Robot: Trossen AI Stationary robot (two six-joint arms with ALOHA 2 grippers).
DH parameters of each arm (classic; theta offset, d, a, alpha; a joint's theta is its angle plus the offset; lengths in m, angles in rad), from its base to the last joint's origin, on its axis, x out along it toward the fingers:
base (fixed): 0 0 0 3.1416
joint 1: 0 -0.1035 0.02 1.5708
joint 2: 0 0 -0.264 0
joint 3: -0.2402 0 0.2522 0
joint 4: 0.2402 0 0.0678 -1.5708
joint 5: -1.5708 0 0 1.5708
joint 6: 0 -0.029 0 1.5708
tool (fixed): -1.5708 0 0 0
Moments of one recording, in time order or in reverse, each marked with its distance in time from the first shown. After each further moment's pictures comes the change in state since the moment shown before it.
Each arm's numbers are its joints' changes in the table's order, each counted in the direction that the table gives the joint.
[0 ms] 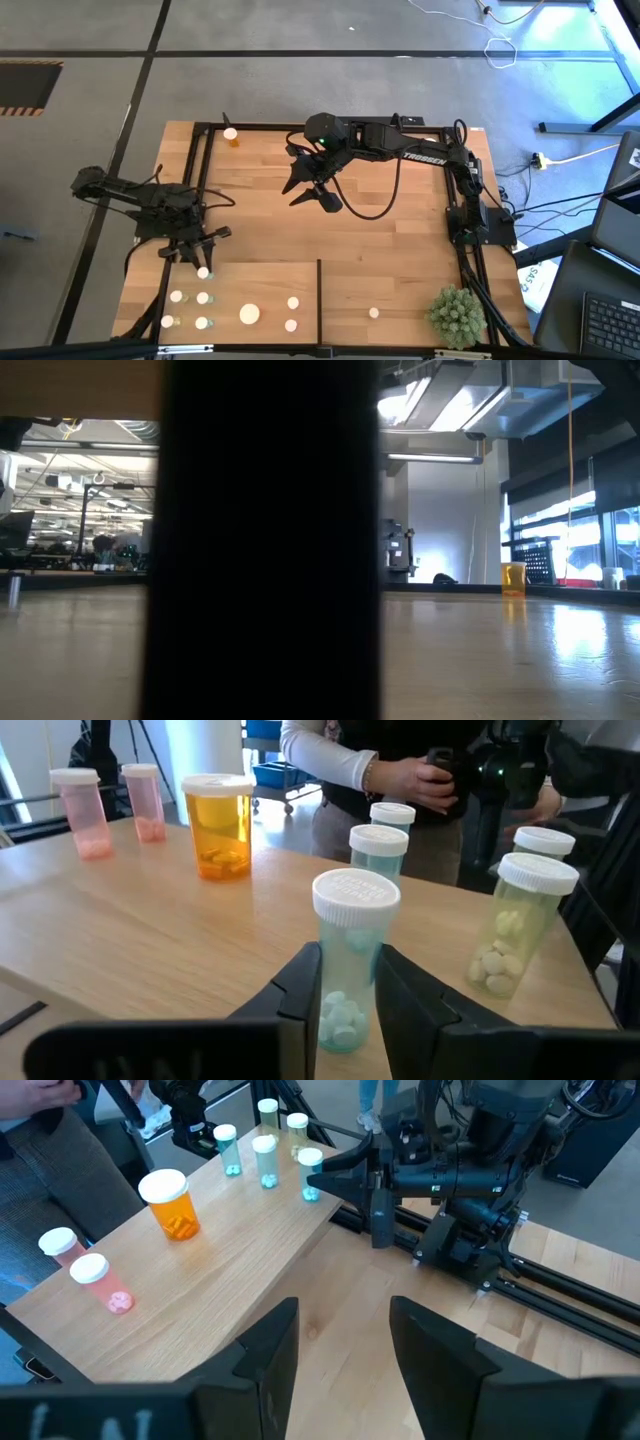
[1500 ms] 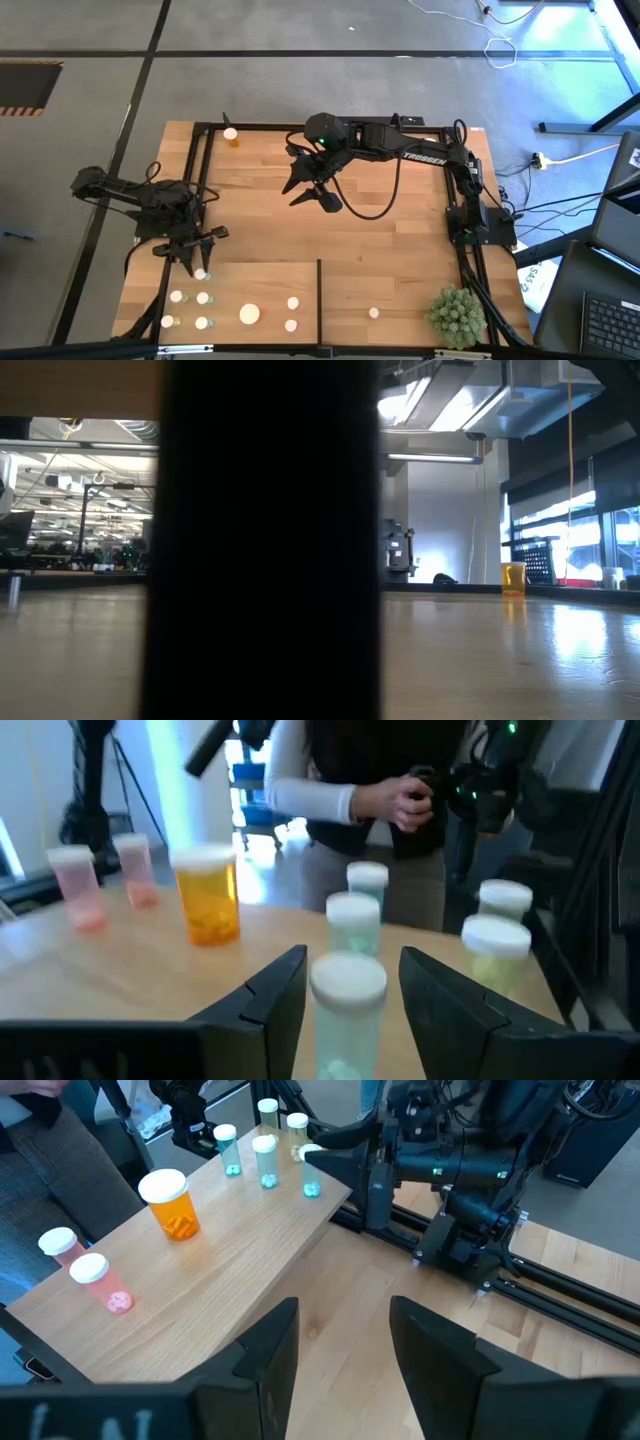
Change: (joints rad) left arm 0.000 0.000 0.002 -0.252 0.059 0.153; right arm 0.000 0.000 0.000 0.000 0.000 0.000
